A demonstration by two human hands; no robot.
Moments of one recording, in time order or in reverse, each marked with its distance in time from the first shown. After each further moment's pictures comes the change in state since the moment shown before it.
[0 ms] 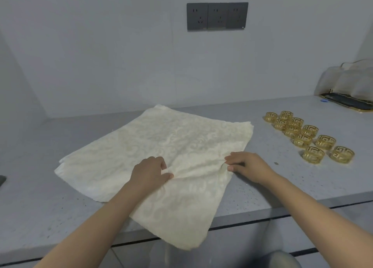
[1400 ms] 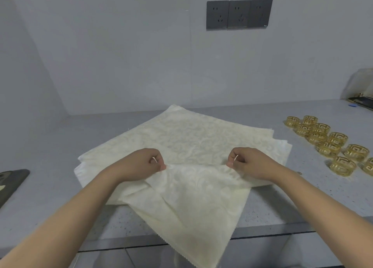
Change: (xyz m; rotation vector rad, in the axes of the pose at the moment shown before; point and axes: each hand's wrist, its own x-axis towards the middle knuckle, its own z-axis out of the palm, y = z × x) left_hand -0.011 -0.034 -0.072 -0.202 -0.208 0.005; right_hand 0.018 -0.065 -0.011 0.003 -0.133 -0.002
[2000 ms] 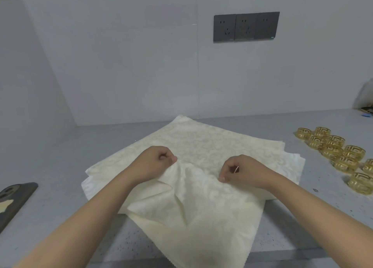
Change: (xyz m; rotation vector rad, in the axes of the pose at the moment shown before) left_hand 0.027 0.006 -0.013 -0.250 0.237 0.082; right_hand 0.028 -0.029 0.008 0.123 -0.045 -0.099
